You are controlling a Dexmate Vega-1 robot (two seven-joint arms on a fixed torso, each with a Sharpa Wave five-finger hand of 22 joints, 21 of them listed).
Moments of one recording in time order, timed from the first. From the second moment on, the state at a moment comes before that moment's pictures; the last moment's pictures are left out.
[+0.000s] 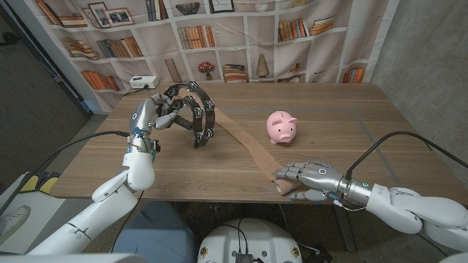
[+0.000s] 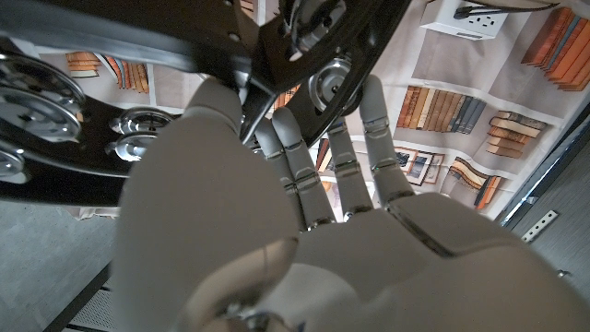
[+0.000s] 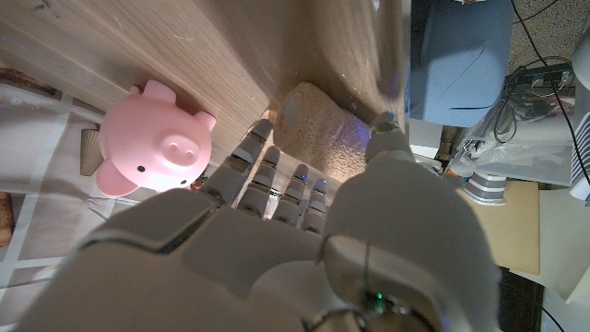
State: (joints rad) left arm 1.29 0.74 0.18 -1.91 0.33 0.07 0.74; left_hand 1.31 -0.04 0.31 -0.16 0.60 0.68 0.04 0.71 0.95 0.71 -0.02 0.85 1.10 0.69 0.11 0.62 0.56 0.45 0.09 1.43 0.22; right arm -1.60 -1.17 -0.13 -2.03 -0.87 0.34 -0.27; right_hand 0.96 0.11 0.12 -0.16 0.18 0.11 -0.15 0.21 0.20 0.18 -0.16 0.21 0.23 0.18 -0.04 0.29 0.24 0.43 -0.04 0.20 0.17
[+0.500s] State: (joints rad) left arm 1.29 0.74 0.19 -1.92 0.34 0.08 0.75; left_hand 1.31 -0.04 0.31 -0.16 0.60 0.68 0.04 0.71 0.95 0.72 -0.03 0.85 1.10 0.69 0.10 0.62 0.56 0.45 0.09 1.42 0.21; right arm -1.58 -1.24 -0.19 -2.02 -0.85 0.30 -0.29; right_hand 0.99 0.12 0.13 -0.15 0.18 0.15 -0.15 0.21 0.20 0.22 -0.17 0.22 0.23 0.27 -0.04 0.33 0.25 0.53 -0.05 0.22 0.17
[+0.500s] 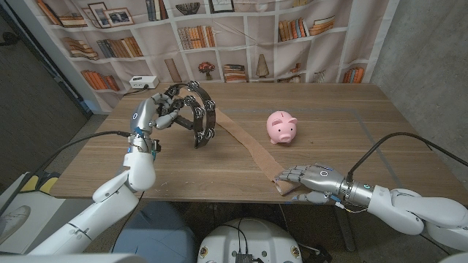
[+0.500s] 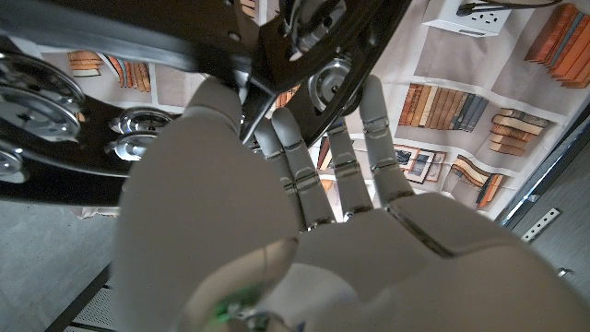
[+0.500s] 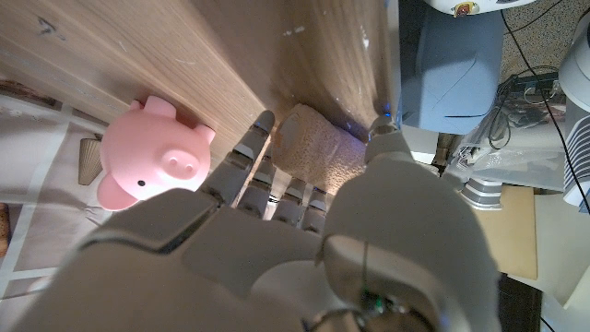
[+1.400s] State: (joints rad) left arm 1.31 0.74 0.18 -1.93 0.35 0.08 0.75; left_hand 1.30 -0.03 0.31 -0.16 0.60 0.69 0.03 0.70 0.95 0.72 -0.03 0.85 1.10 0.69 0.10 0.62 0.56 0.45 0.09 1.42 0.21; right arm -1.57 -1.25 -0.27 -2.00 -0.81 0.24 -0.48; right_hand 1.15 0.14 0.19 -0.16 0.18 0.51 -0.19 0.33 0.23 0.60 -0.20 0.37 0.34 0.64 -0.06 0.55 0.44 0.63 -0.06 0.31 0.21
